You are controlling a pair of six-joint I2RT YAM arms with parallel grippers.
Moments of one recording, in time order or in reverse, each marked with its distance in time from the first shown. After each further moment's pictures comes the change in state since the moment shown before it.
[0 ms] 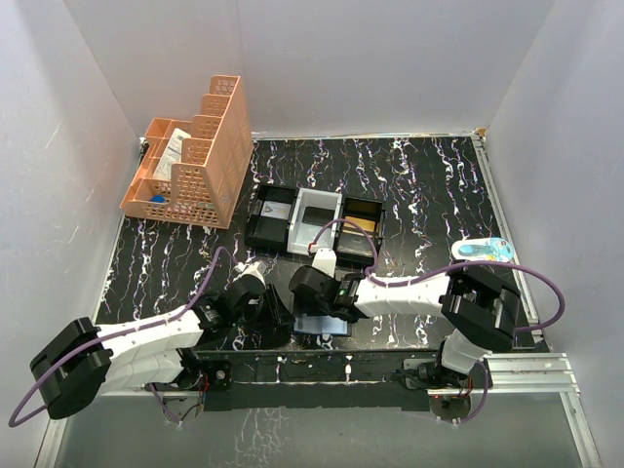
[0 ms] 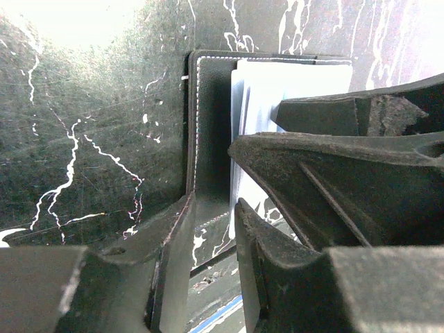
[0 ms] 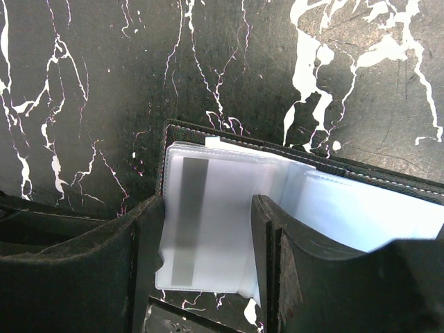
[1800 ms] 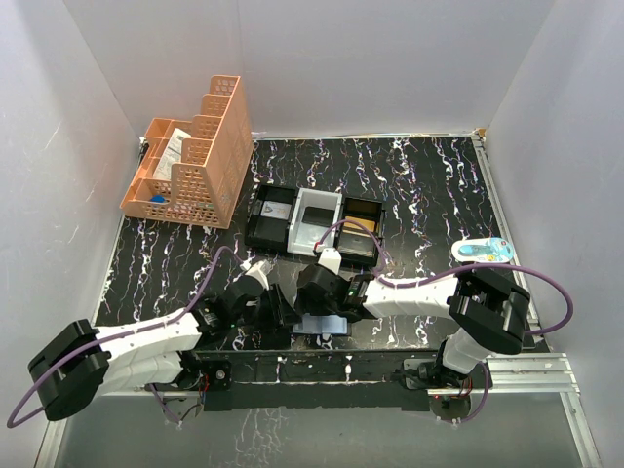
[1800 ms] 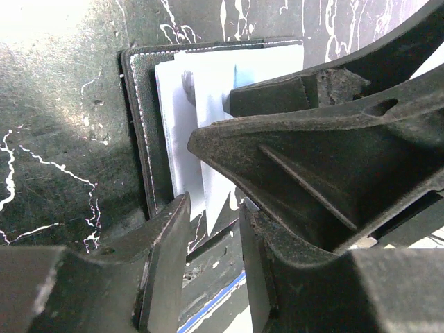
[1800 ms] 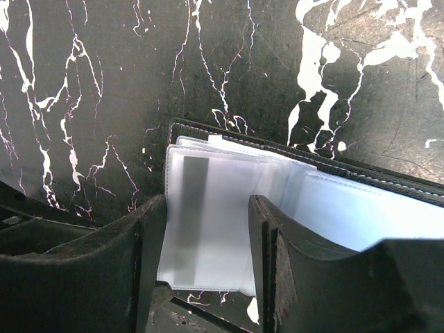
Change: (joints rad) left arm -0.011 -0.040 -0.024 0.096 0.053 0.029; right arm -0.030 -0.048 -0.076 0.101 -0.066 0.001
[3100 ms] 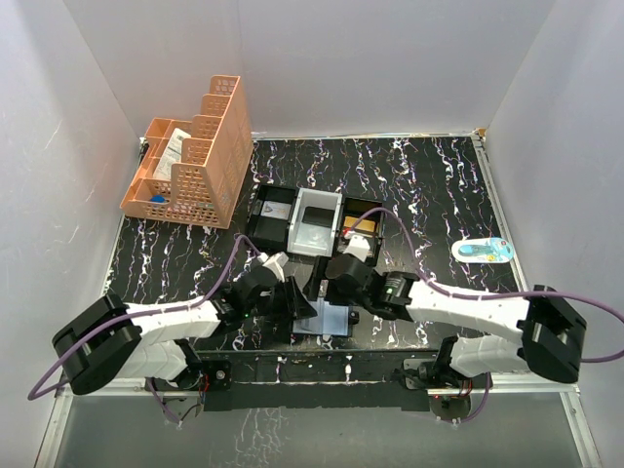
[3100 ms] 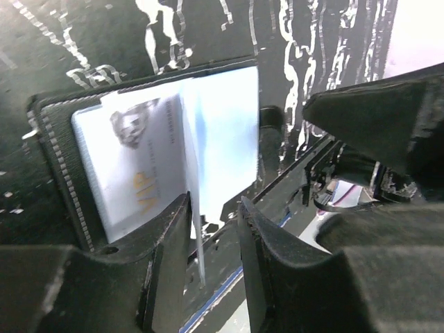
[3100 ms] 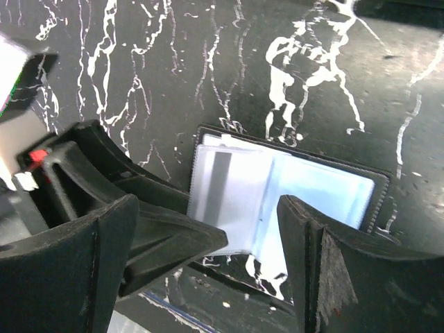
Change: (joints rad) left arm -0.002 0.227 0.072 0.193 0.084 0.016; right arm -0.052 -0.300 -0.041 -0.121 0.041 -0.007
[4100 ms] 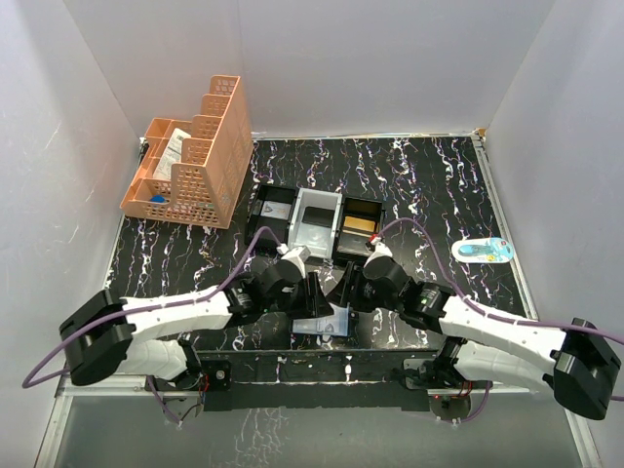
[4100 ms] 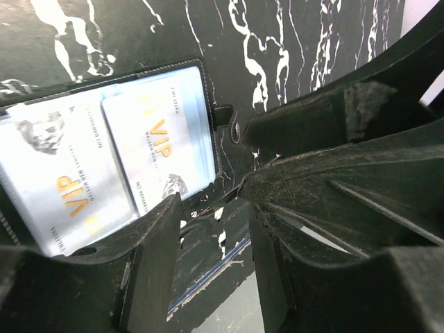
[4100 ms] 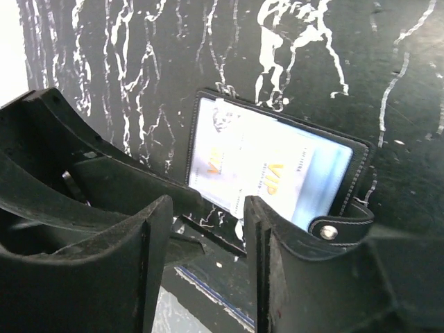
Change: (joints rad) left arm -0.138 0.074 0.276 -0.262 -0.113 0.048; right arm -0.149 -0.303 -0.260 0.077 -0.239 -0.014
